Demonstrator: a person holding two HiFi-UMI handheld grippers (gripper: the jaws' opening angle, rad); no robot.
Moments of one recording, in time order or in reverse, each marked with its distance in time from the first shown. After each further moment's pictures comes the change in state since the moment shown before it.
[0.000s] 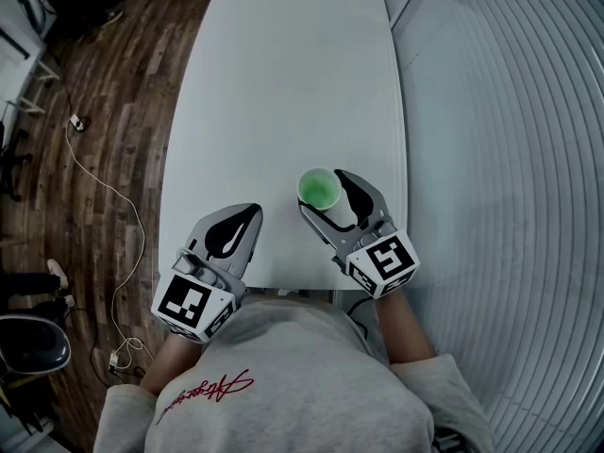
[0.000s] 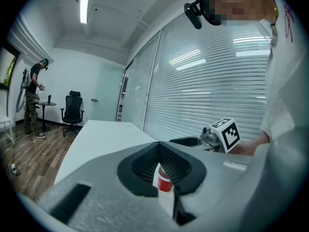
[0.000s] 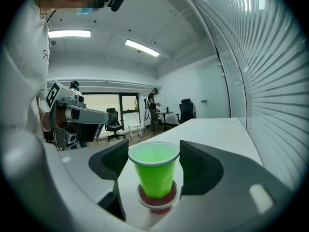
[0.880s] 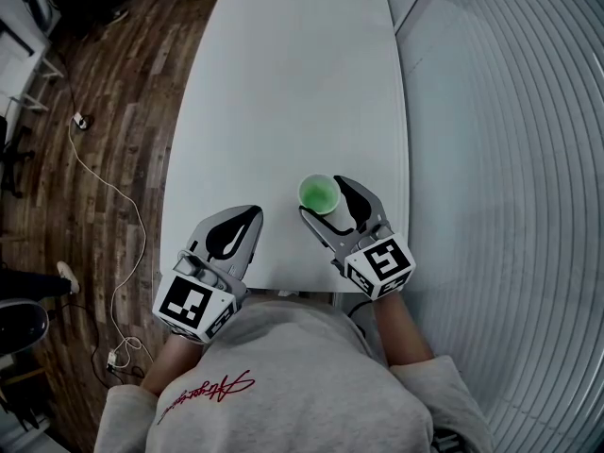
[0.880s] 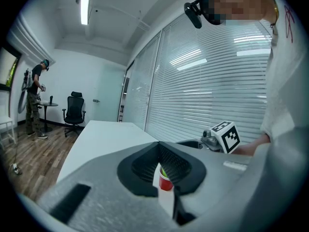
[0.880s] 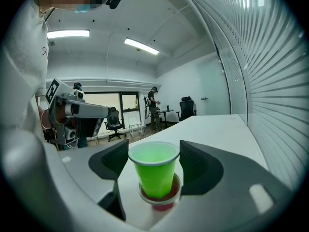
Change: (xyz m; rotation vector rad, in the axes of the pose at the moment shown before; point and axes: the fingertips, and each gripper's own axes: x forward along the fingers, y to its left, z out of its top) left arm -0.005 0.004 0.000 0.000 -0.004 0.019; right arm 0.005 0.004 -0.013 0.014 0.021 0.007
